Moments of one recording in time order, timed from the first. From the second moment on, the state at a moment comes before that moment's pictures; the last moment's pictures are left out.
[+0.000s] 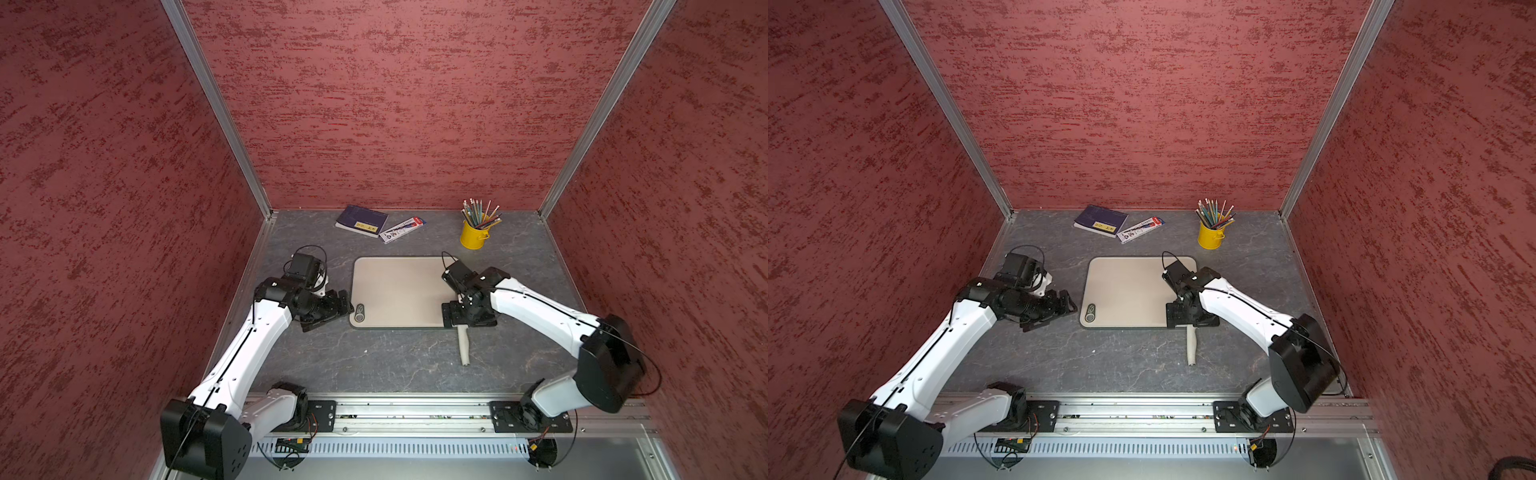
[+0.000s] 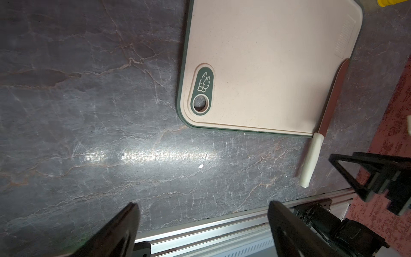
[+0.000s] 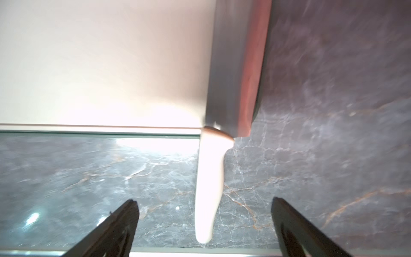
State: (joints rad) left arm -0.21 1.09 0.98 -1.11 0.30 -0.50; right arm 0.64 1.46 1.14 -1.07 0.07 0.58
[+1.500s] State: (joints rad) left arm -0.10 1.24 0.35 0.44 -0.28 -0.15; right arm 0.10 1.42 0.38 0.66 0.47 0.11
